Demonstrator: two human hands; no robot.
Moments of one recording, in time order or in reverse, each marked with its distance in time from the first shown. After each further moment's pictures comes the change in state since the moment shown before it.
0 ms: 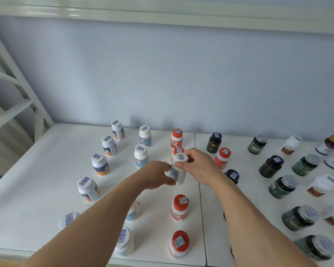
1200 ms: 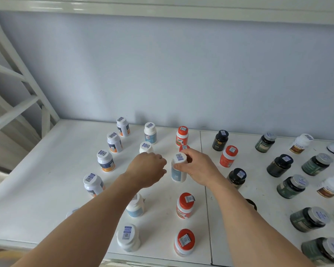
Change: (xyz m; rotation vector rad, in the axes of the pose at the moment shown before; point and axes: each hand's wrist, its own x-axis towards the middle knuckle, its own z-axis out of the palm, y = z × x) left_hand -0.002 -0.030 -0.007 0.582 0.268 0.199; right_hand 0.009 -0.005 0.022 -0.019 -0.025 0.019
